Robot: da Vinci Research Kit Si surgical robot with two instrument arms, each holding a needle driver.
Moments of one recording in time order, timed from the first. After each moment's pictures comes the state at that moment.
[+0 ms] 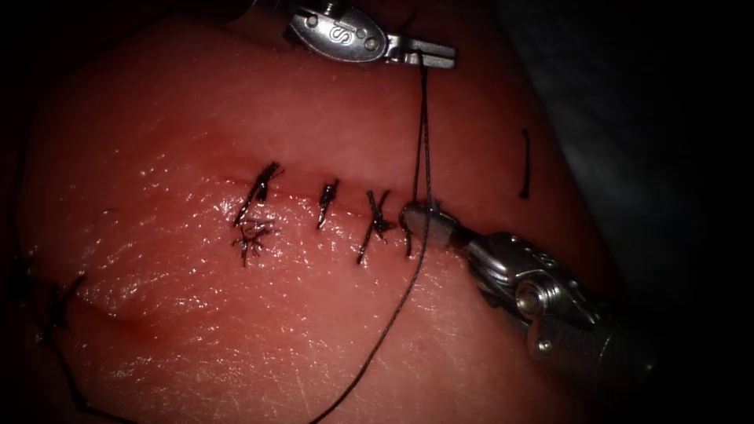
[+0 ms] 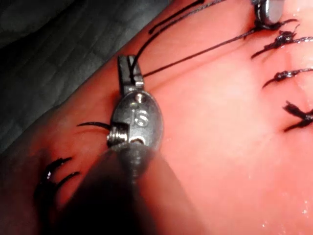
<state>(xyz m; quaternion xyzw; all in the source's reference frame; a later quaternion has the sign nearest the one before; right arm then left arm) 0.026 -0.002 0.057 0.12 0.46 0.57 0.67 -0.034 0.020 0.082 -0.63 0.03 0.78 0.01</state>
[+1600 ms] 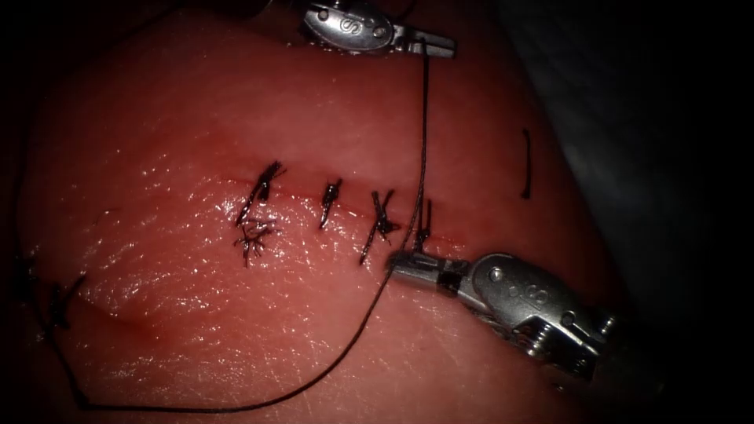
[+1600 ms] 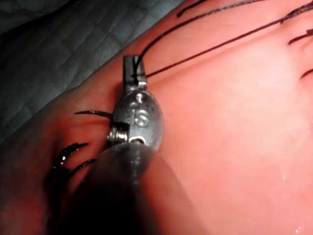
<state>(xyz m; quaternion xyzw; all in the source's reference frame) 0.027 -0.005 0.056 0.15 0.50 0.25 0.82 -0.035 0.025 0.085 -0.62 0.03 0.79 0.04</state>
